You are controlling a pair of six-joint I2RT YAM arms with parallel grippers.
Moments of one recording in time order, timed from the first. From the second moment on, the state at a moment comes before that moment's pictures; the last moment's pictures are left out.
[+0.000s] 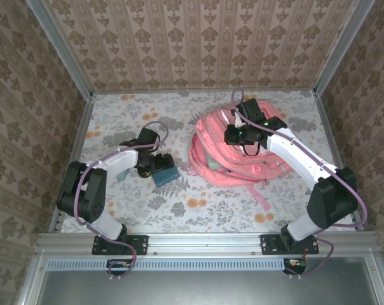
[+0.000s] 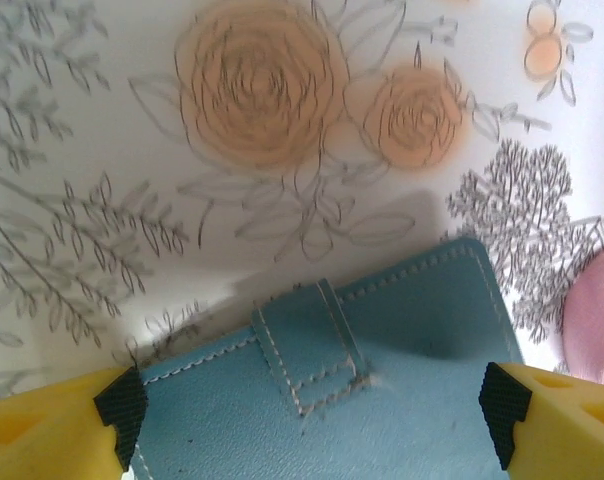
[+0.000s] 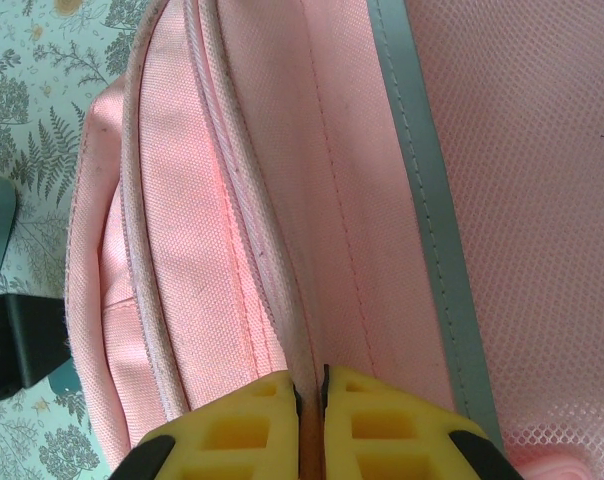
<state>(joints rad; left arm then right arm) -0.41 1.57 0.88 -0.55 0.18 -0.57 0.42 1.54 1.31 -0.70 -0.14 0.45</state>
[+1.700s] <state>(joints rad) -0.54 1.77 1.22 -0.71 -0.03 -0.50 0.42 1.53 1.29 -0.69 -0.14 0.45</state>
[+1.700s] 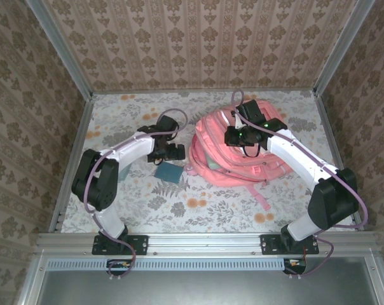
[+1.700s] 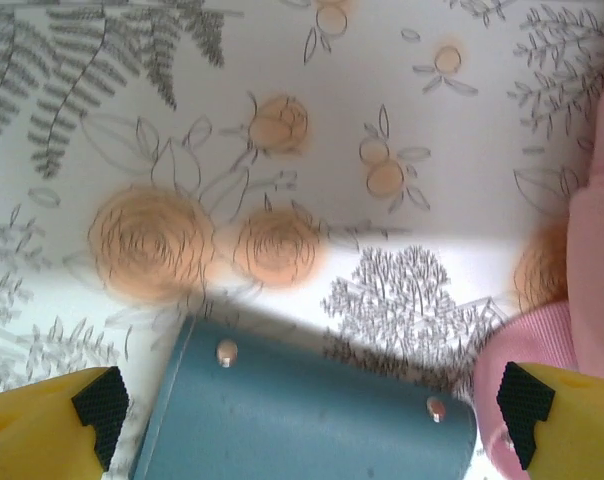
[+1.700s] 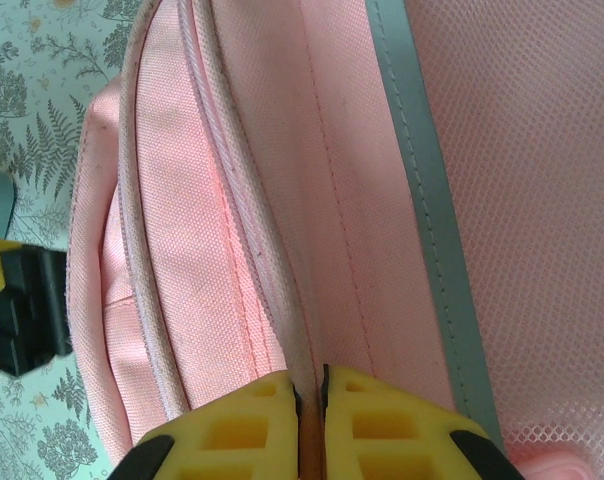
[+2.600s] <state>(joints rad) -0.50 1.68 0.99 -0.57 0.19 -0.51 0.42 1.52 1.28 -0.69 -0.14 0.45</state>
